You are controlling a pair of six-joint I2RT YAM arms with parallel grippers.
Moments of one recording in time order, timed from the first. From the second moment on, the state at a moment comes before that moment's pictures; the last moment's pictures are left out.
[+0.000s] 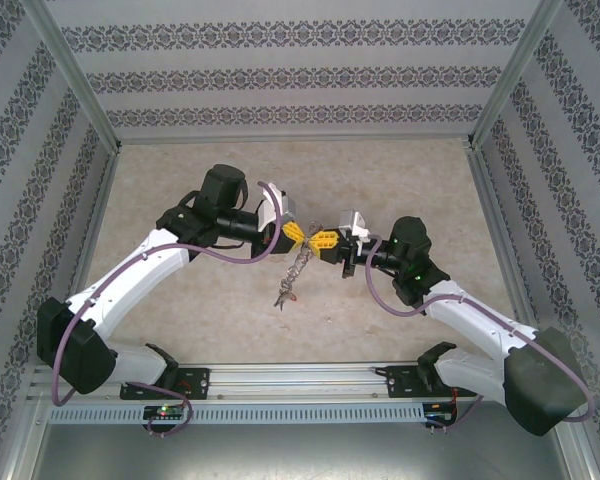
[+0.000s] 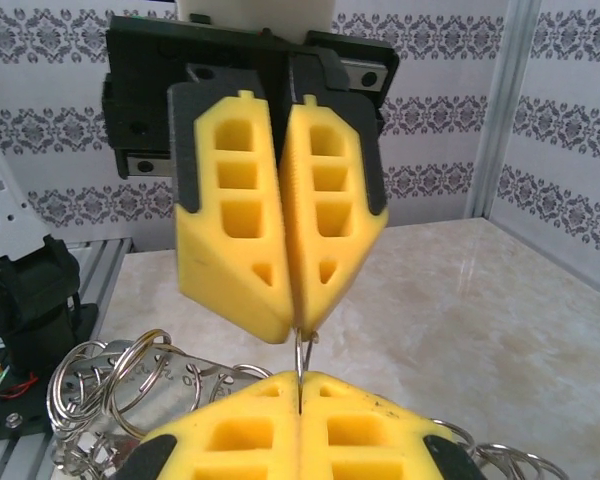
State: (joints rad) left arm -0.53 1.35 1.20 -0.50 0.87 0.42; right arm 0.51 1.10 0.55 0.54 -0.85 -0.02
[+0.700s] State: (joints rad) left arm -0.53 1.37 1.20 -0.52 0.93 0.48; right arm 0.51 1.10 0.55 0.52 -0.87 -0.03
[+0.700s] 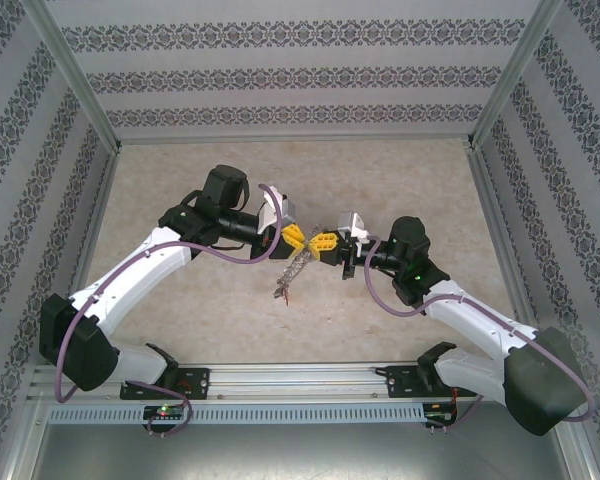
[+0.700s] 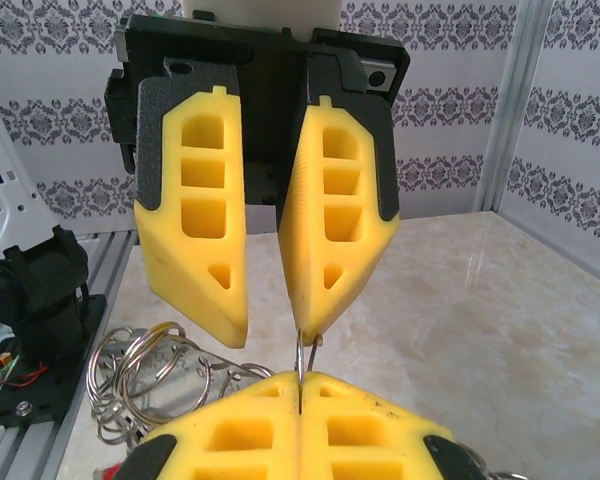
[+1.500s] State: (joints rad) left arm -0.53 1.37 1.18 -0.52 0.92 0.49; right arm 0.52 1.14 0.57 0.49 -0.88 -0.03
